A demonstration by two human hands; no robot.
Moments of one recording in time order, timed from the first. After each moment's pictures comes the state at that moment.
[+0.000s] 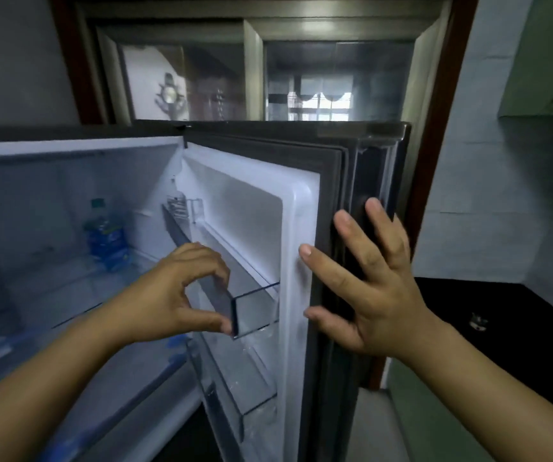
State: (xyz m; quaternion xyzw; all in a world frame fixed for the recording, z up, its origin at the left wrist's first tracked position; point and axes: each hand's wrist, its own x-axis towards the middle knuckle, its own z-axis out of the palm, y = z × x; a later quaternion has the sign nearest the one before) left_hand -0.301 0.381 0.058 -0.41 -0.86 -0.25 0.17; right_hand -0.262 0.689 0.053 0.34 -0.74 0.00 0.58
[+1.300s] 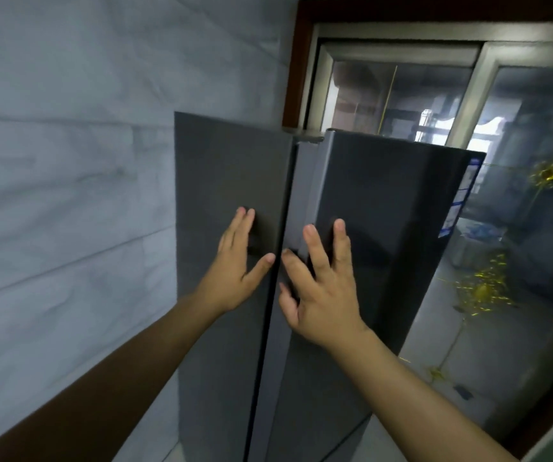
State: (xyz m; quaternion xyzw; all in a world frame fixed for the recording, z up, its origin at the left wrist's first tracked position) left_hand -0.301 -0.017 -0.011 -0.10 -0.87 -0.34 0.35; right_hand -0.304 0.183 0.008 0.41 -0.75 0.11 0.51
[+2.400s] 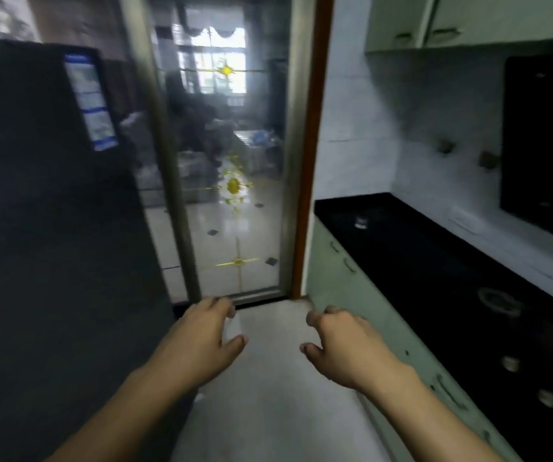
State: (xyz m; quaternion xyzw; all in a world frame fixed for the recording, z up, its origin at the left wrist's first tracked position) left_hand -0.152 0.414 -0.072 -0.30 -0.94 -0.18 0.01; right_hand -0.052 0.633 -0.063 -0.07 -1.00 0.07 0.02
